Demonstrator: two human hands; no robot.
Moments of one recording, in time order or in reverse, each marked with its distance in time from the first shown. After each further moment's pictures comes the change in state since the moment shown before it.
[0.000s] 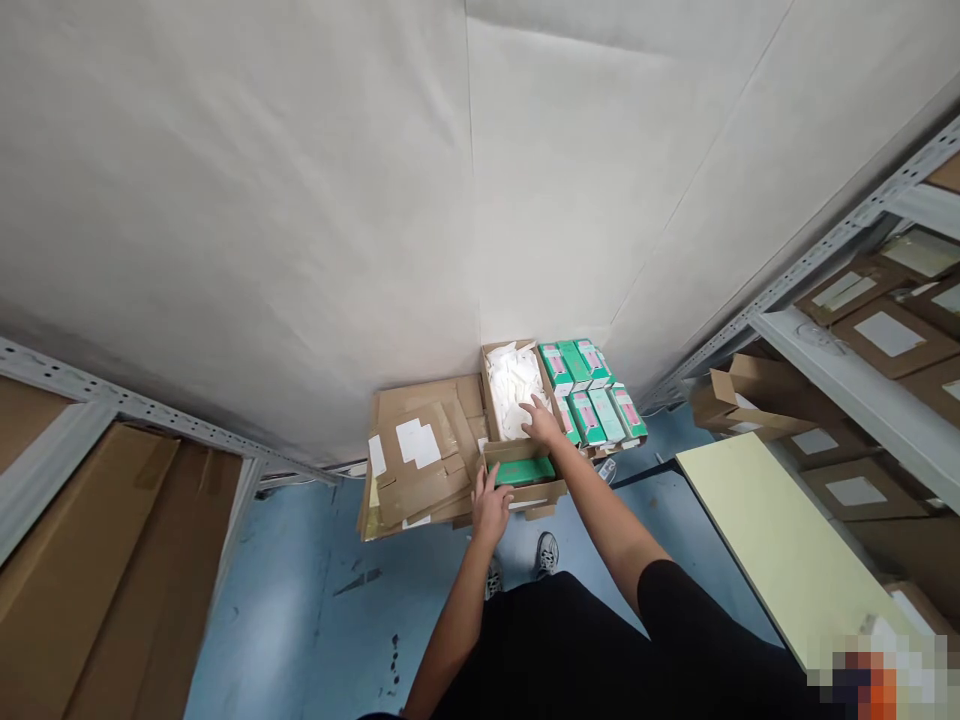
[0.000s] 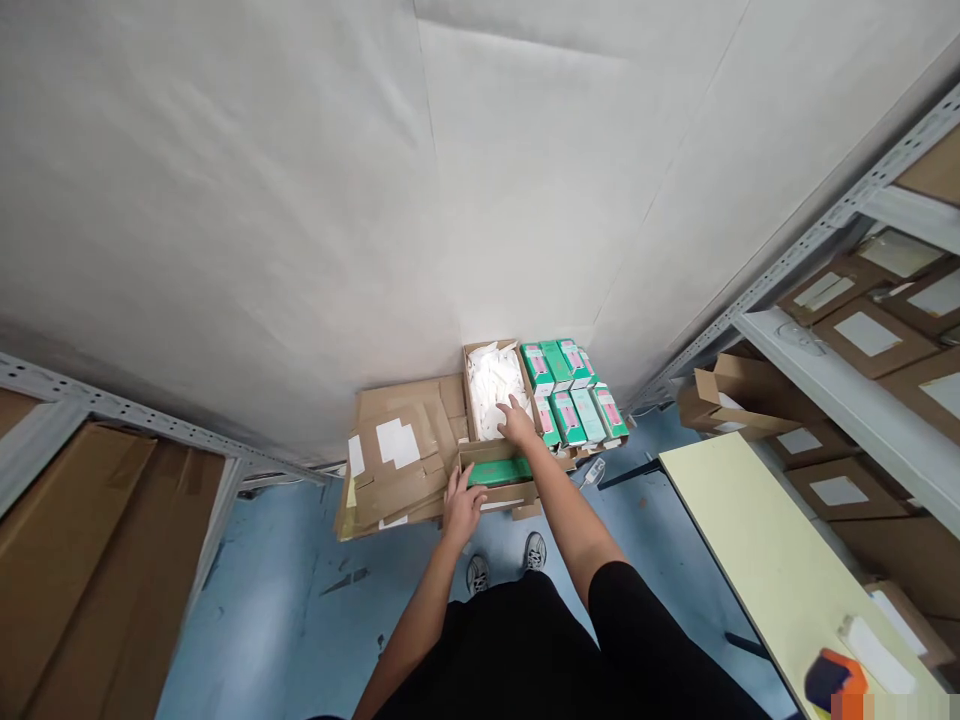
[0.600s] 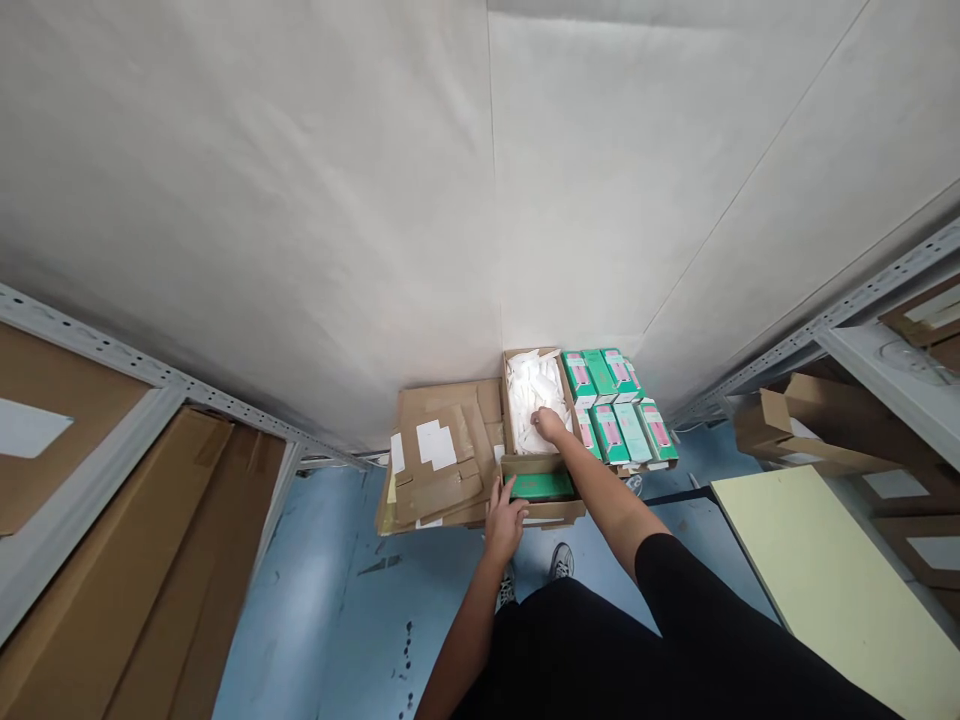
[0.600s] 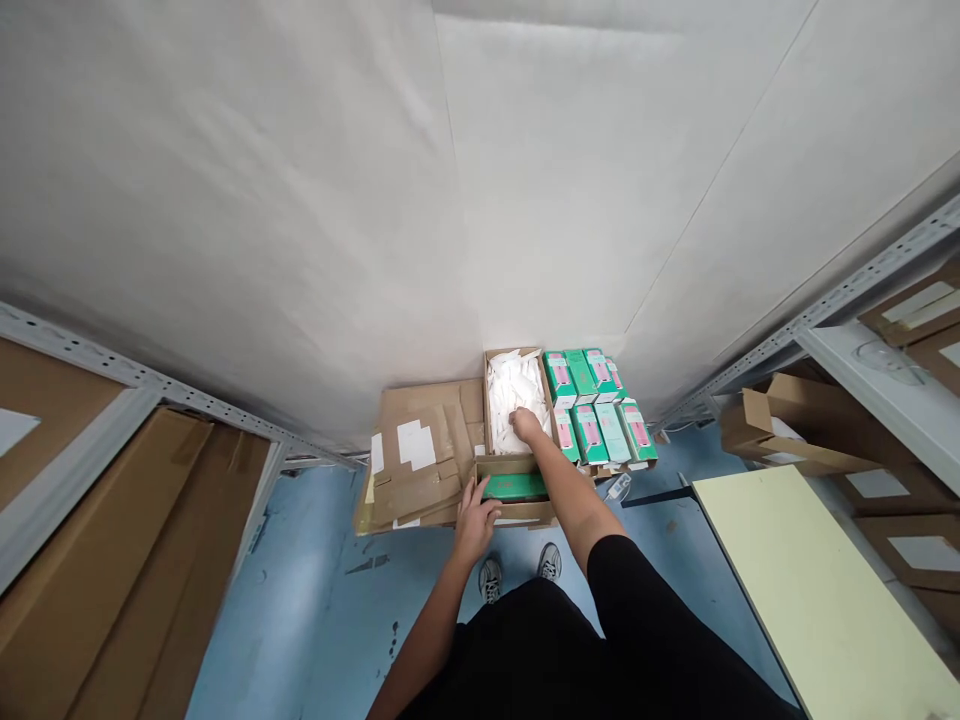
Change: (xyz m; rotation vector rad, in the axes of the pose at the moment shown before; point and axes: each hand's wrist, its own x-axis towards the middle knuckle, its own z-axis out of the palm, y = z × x) left_hand 0.003 0.013 0.006 -0.011 -0.038 -0.045; right_hand 0.072 0.010 0.024 -0.141 -0.177 -0.084
